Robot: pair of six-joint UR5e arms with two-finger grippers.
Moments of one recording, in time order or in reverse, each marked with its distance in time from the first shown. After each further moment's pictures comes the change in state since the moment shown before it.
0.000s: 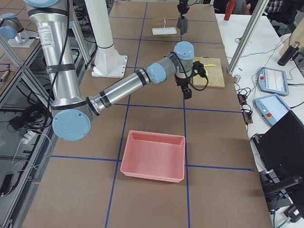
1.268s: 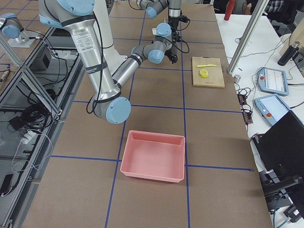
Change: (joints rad) left arm 0.340 -0.345 0.179 -0.057 0.190 -0.293; right arm -0.509 0.243 -0.023 0.277 -0.292 0.106
